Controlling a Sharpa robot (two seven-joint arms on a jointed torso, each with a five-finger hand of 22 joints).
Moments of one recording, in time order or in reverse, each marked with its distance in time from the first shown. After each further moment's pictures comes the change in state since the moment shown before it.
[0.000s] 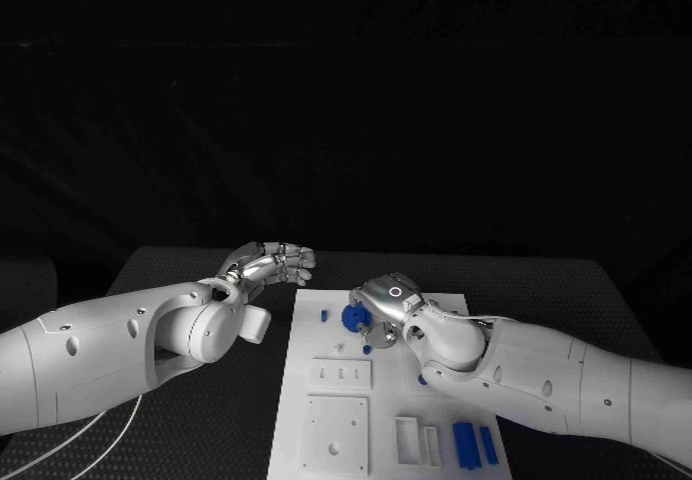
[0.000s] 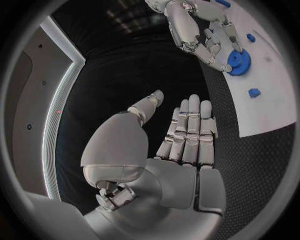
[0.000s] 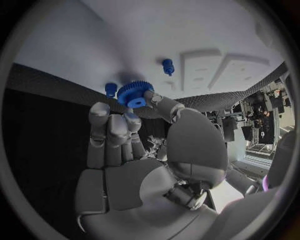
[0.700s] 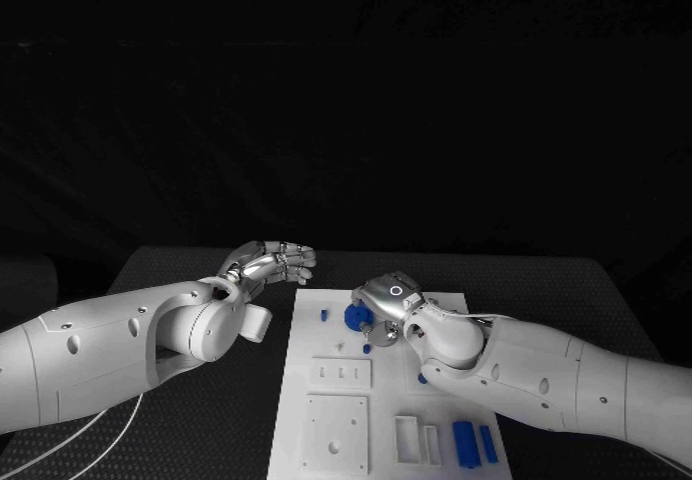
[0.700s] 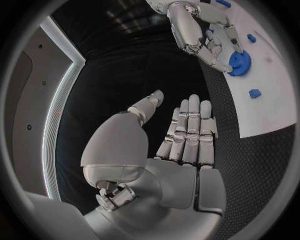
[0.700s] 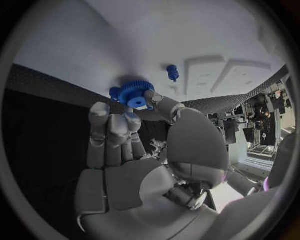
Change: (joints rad) left arm 0.000 0.001 0.000 0.000 0.000 0.000 0.000; left_hand 0.000 0.000 0.000 0.000 0.000 0.000 0.000 0.000 0.001 0.000 0.000 -0.001 0.000 0.000 0.000 0.000 0.001 0.010 0.000 0.000 0.000 0.000; right arm -0.001 0.013 -0.002 -0.028 -0.002 0.017 -0.002; right_hand -0.001 -0.009 -0.003 -0.003 -0.004 0.004 -0.004 -0.012 0.000 0.005 0.002 -0.010 -0.002 -0.001 0.000 -0.009 0.000 0.000 0.000 0.000 0.000 0.000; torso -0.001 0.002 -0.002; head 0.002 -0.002
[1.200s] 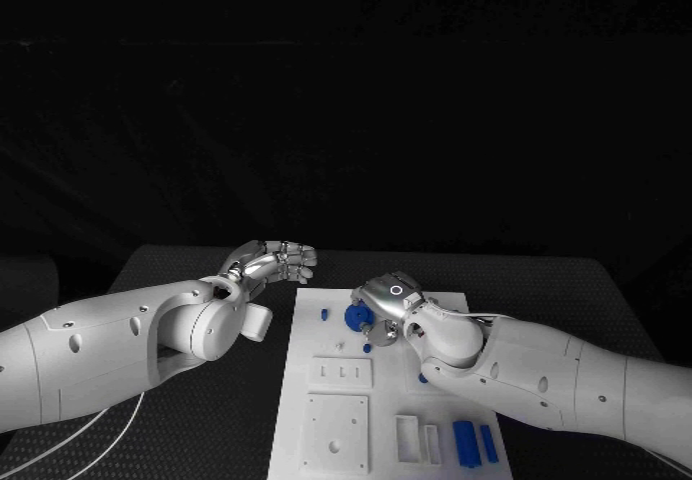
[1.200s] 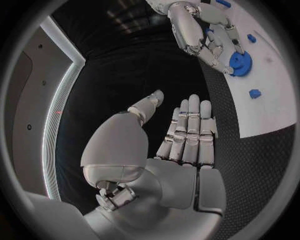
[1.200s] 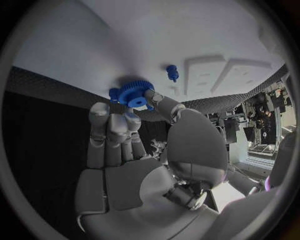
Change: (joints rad) left arm 0.000 0.000 0.000 0.000 0.000 0.000 0.000; left_hand 0.000 0.000 0.003 -0.003 0.000 0.000 0.000 0.000 0.000 0.000 0.000 -0.003 0.000 0.000 0.000 0.000 0.001 0.001 0.000 0.000 0.000 0.000; right arm 0.000 0.005 -0.001 -0.007 0.015 0.003 0.003; right_hand -0.008 -0.008 -0.019 -0.036 0.000 -0.021 0.021 -0.053 -0.028 -0.008 0.019 -0.004 -0.001 -0.003 0.014 -0.011 0.002 0.000 -0.009 -0.002 0.000 0.000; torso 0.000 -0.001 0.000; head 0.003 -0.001
